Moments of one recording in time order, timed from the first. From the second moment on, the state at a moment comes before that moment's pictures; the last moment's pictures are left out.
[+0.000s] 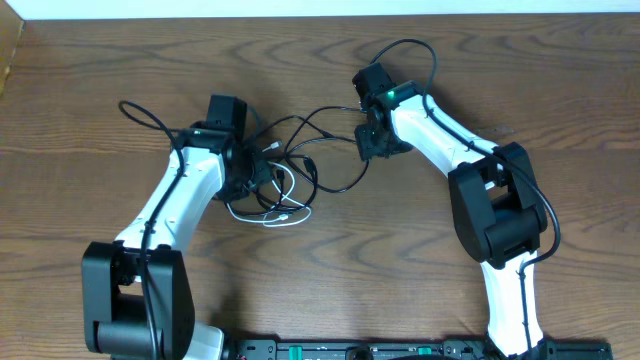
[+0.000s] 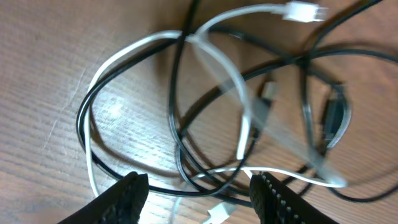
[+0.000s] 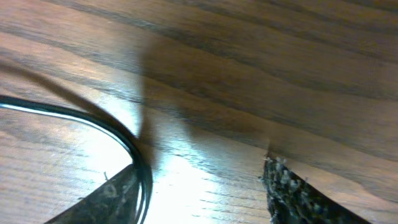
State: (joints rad) left arm -0.13 1.66 1.12 -0.83 0.10 -0.59; right arm 0.46 2.25 1.70 -0.86 0.02 0.25
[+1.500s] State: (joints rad) left arm -0.41 1.80 1.17 -0.74 0.10 -0.57; right arm 0.47 2.24 1.69 -0.84 -0.14 0.23
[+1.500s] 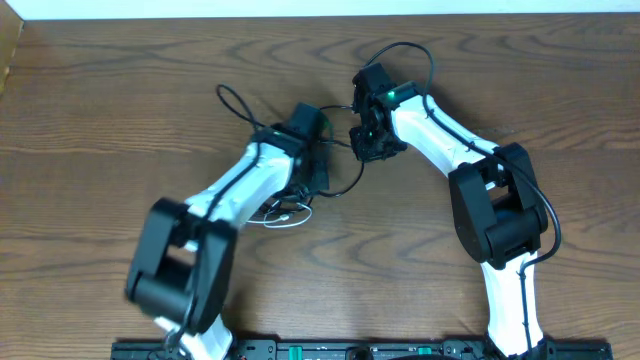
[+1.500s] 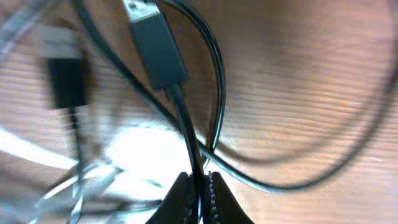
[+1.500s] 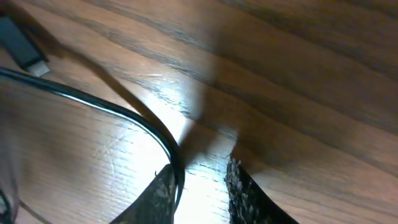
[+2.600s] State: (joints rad) left arm -0.34 1.64 1.16 -1.05 -0.07 -0.54; right arm 0.47 2.24 1.69 -0.84 -0.19 0.23
